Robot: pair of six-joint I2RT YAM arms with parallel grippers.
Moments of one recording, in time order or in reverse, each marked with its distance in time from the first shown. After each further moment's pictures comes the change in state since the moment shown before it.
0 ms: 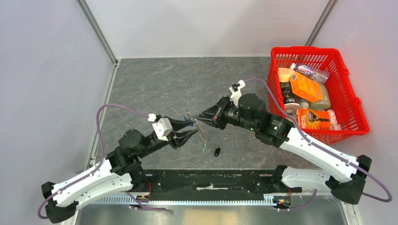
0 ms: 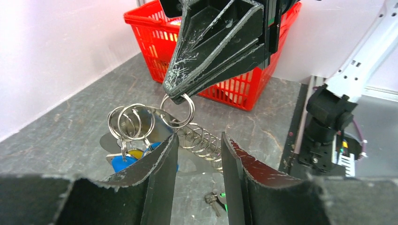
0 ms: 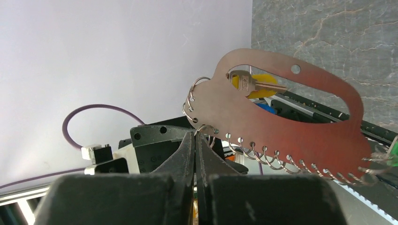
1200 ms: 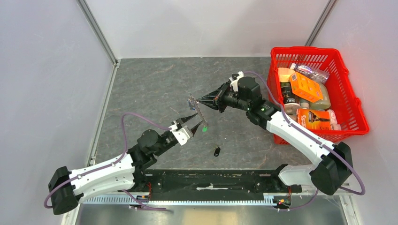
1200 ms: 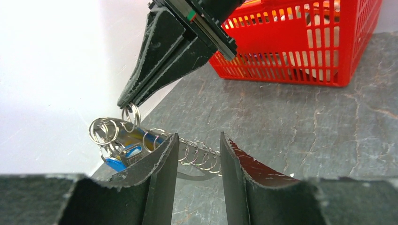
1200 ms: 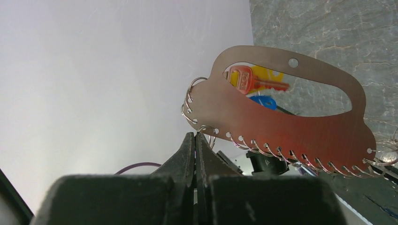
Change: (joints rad) left arm -0.010 0.209 -0.148 0.400 -0.134 0.436; right arm -0.307 0.207 -0.045 0.229 -0.297 0.077
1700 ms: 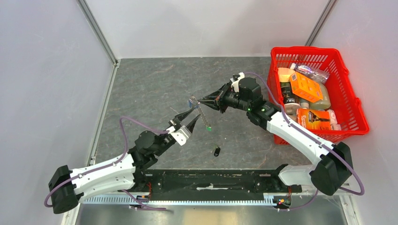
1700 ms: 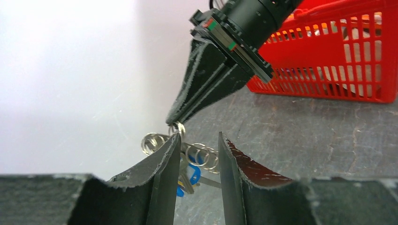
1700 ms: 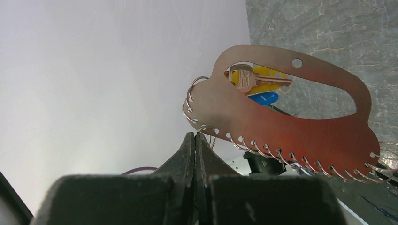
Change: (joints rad) left arm -0.008 0.036 -0.018 0.149 -0.067 0.107; right arm -0.014 -0.003 -0.029 0.023 -0.017 0.000
